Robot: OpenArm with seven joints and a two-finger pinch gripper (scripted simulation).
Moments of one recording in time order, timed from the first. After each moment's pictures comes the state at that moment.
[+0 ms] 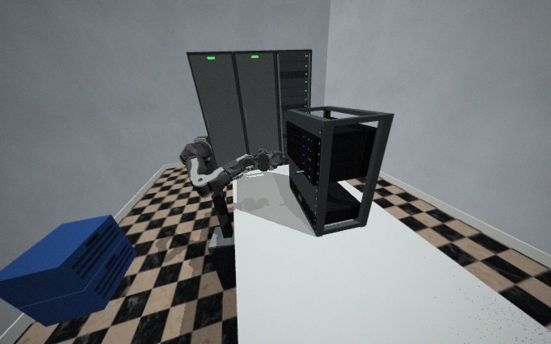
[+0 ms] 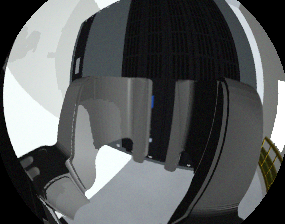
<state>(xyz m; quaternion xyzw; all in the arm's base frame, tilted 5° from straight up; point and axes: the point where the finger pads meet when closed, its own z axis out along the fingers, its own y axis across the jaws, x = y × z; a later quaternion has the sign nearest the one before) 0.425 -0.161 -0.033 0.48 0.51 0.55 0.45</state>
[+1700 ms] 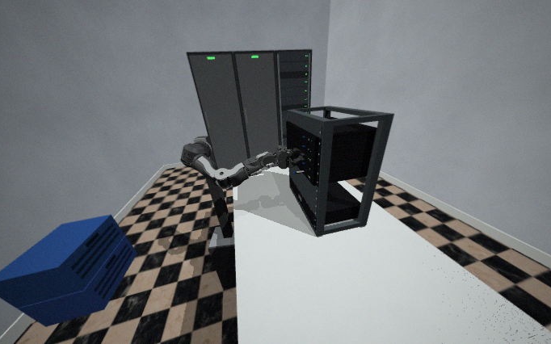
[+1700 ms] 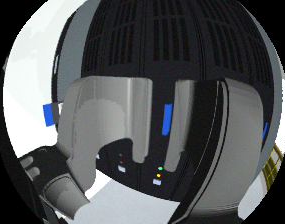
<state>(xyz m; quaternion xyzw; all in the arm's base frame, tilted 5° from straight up) 0.518 -0.152 -0.031 0.49 0.51 0.55 0.45</state>
